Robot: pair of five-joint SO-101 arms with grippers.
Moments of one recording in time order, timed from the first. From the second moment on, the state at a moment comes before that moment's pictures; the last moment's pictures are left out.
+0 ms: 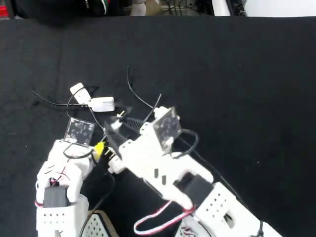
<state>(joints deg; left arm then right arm) -5.5 -102.3 92.0 60.6 -19.5 -49.0 -72.3 77.1 15.1 -12.3</state>
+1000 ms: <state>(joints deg) -5.1 -102.4 85.5 62.5 -5.2 -49.3 -57.4 80.5 10.8 -9.4</state>
